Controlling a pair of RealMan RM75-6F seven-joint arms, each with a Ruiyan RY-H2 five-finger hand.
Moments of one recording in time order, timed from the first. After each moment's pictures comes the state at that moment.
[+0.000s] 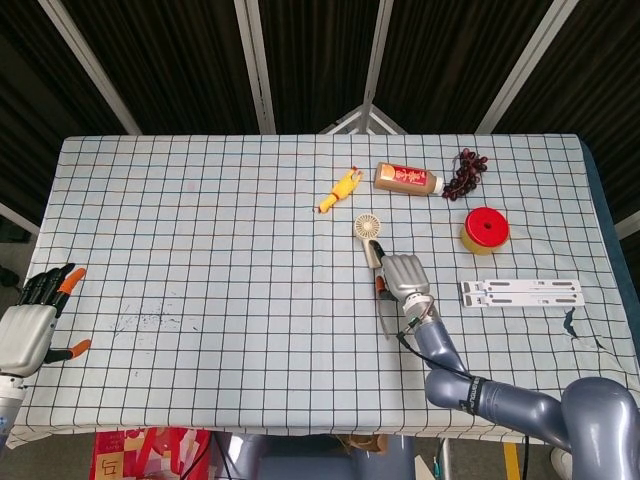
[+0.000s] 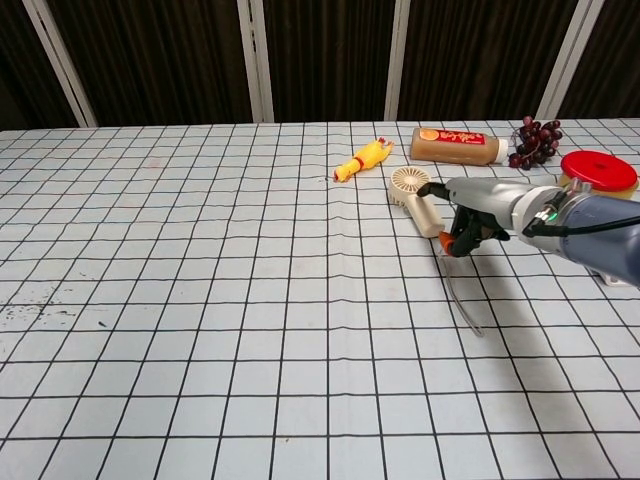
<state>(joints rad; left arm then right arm) -0.18 -1.07 -0.04 -1.69 1.44 1.34 0.07 0.85 -1.69 0.24 -1.29 -0.65 0.86 -0.50</state>
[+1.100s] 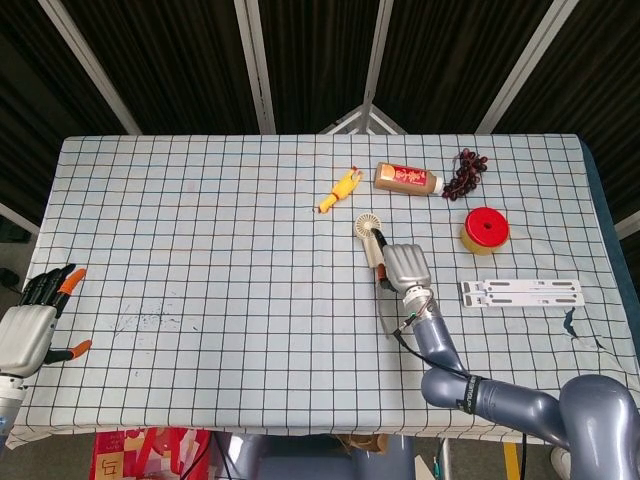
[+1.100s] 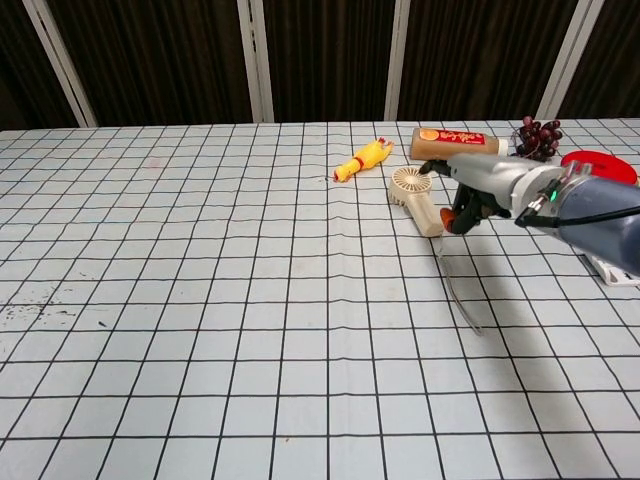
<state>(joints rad) -0.18 -1.07 -0.03 -1.70 1.44 1.34 0.05 0.86 -1.68 0.26 -1.32 -0.68 0.98 -0.51</state>
